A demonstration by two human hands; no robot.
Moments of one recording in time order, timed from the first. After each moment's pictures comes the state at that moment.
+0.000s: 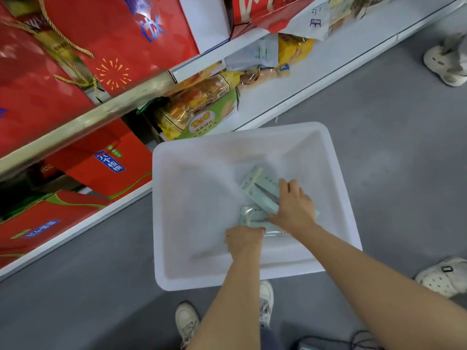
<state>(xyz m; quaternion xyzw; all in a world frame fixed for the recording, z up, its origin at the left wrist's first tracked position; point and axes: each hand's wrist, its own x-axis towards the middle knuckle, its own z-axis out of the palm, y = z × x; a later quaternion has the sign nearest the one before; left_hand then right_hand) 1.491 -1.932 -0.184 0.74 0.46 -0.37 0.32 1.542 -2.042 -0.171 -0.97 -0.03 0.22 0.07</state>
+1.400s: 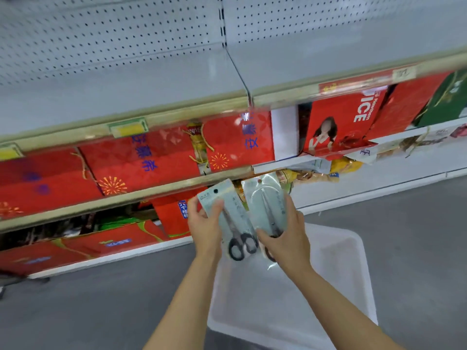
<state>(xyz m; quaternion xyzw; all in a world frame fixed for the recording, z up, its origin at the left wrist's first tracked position) 1.533 -1.765 0.045 0.56 0.35 0.26 0.70 1.564 -1.924 0.046 -0.89 -0.06 0.08 0.44</state>
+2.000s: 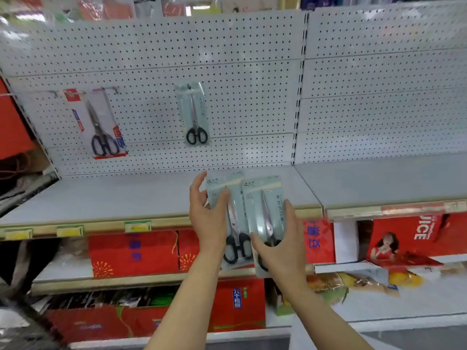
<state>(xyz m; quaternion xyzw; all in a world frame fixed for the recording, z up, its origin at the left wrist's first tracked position) 1.489 -1.582 0.305 0.59 0.21 0.51 0.59 1.518 -1.716 0.263 -0.80 -0.21 -0.09 0.56</state>
